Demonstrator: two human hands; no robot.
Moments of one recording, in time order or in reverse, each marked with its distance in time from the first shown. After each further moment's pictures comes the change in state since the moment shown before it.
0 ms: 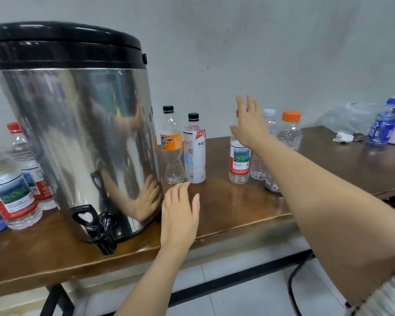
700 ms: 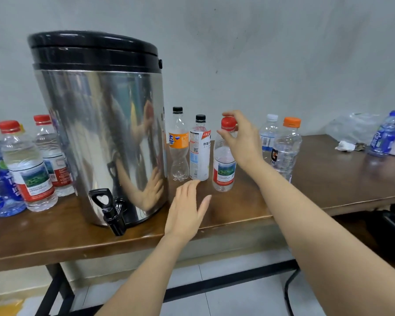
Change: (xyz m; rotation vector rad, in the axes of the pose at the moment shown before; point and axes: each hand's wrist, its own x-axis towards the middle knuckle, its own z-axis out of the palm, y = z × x) left_hand -0.005 0.005 -0.016 -0.125 -0.154 0.063; right_hand -0.076 -0.047 -0.018 0.631 0.218 -0.092
